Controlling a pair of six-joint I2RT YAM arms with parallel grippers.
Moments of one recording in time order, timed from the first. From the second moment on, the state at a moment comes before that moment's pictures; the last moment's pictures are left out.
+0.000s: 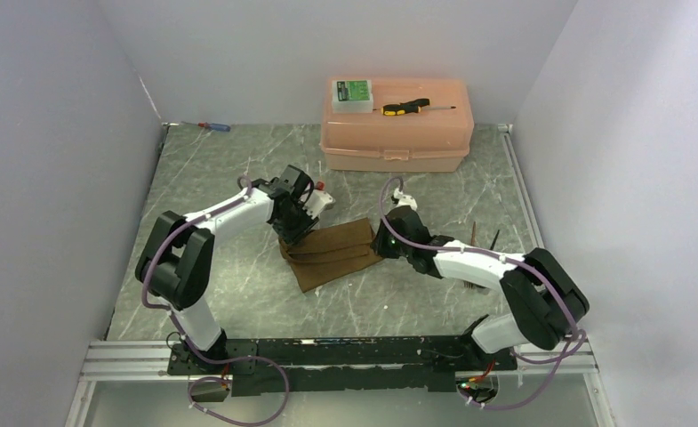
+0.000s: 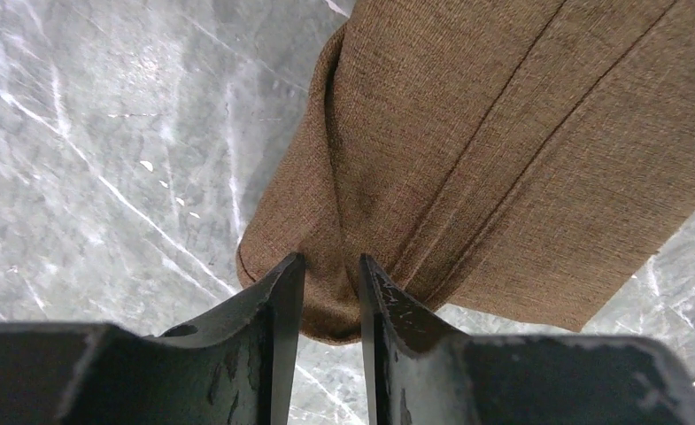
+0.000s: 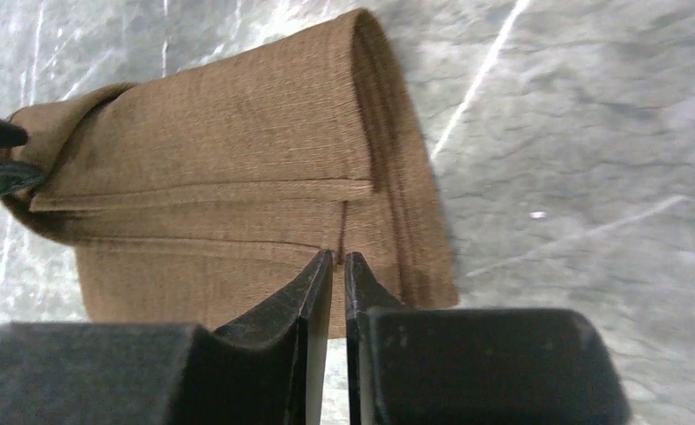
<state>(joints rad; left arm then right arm) -0.53 1.71 1.18 -0.69 0.08 0.34 0.66 1.40 0.62 0.06 0.11 0.67</state>
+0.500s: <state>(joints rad) -0.53 1.71 1.11 -0.63 0.09 0.30 0.62 1.47 0.67 0.15 -0.10 0.70</state>
